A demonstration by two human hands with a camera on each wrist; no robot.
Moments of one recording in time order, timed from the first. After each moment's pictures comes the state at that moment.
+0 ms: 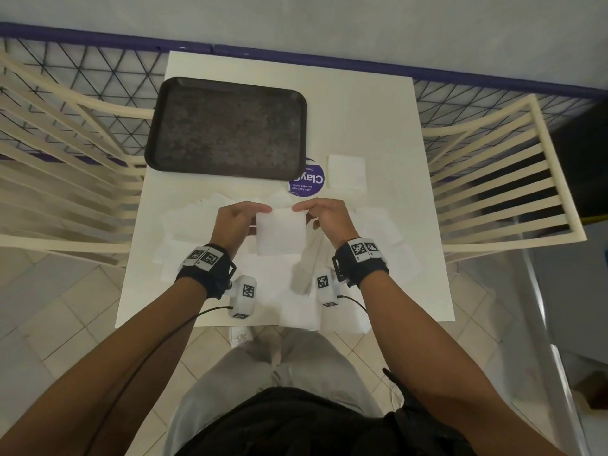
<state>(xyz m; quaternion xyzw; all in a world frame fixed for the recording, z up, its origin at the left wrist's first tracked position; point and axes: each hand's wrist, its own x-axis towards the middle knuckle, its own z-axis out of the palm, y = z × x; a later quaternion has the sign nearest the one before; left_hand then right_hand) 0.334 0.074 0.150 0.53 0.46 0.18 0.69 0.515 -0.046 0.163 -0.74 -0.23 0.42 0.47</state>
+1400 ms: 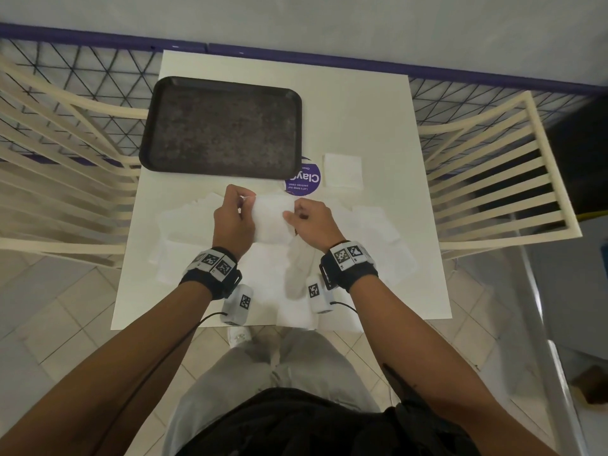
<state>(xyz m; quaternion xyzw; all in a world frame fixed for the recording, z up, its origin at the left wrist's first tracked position) 0.341 0.065 0.145 0.72 0.45 0.27 0.45 0.496 -0.040 0.164 -0.80 -0.34 0.34 0.35</state>
